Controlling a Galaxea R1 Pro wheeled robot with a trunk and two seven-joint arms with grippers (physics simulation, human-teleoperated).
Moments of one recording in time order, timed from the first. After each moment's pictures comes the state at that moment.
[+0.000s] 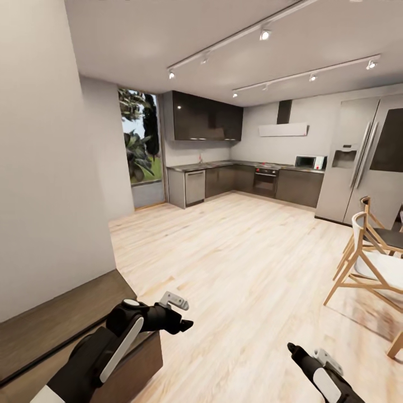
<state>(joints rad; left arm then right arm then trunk) -0.45 0.12 -0.45 -1.32 0.26 0.89 -0.28 -0.46 -0.12 -0.27 -0.37 -0.58 0.09 -0.01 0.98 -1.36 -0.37</state>
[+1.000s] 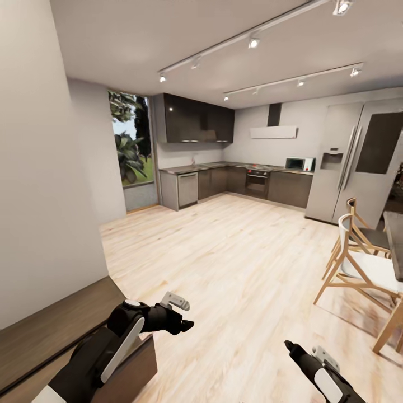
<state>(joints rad) -0.45 0.12 -0.45 -1.32 0.26 0.89 -0.28 -0.46 -0.12 -0.27 -0.37 -0.59 0.10 0.07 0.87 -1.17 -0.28</state>
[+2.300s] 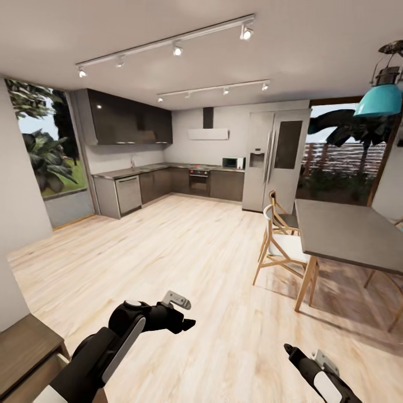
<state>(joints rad) -0.45 0.11 -0.46 -1.32 0.25 0.87 -0.28 -0.46 -0.12 -0.27 -0.36 -0.59 0.10 0.07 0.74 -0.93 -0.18</state>
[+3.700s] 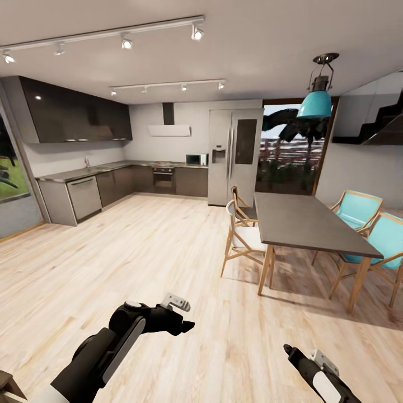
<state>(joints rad) -0.45 0.11 -0.45 -1.29 0.25 0.87 -0.28 -0.46 -0.12 -0.26 -0.35 -0.59 0.10 0.05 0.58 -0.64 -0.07</state>
